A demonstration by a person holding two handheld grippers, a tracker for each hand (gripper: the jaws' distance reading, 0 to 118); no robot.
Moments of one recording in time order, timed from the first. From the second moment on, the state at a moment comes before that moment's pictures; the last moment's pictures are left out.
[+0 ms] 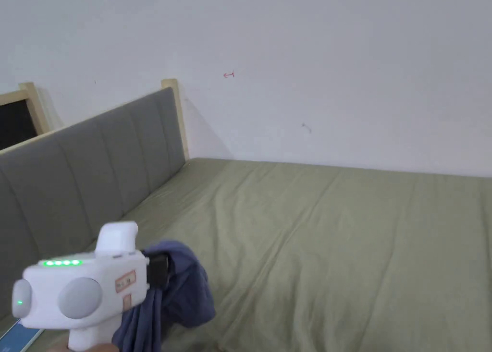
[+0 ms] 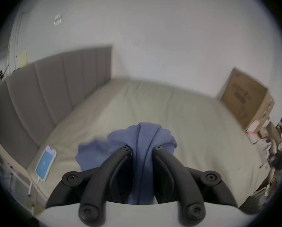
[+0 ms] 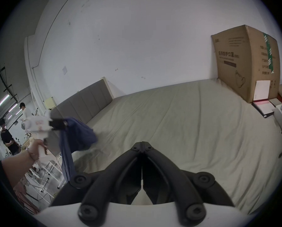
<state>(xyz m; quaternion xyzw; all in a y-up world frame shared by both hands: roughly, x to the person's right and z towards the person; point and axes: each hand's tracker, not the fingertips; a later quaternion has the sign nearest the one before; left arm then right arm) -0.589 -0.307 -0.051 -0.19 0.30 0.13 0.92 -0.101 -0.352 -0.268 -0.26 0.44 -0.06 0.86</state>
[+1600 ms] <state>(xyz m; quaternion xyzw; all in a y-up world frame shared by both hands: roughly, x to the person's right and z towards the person) -0.339 -0.320 -0.090 -0.04 0.19 0.10 0.98 0.010 -0.317 -0.269 -0.07 0.29 -0.10 0.95</state>
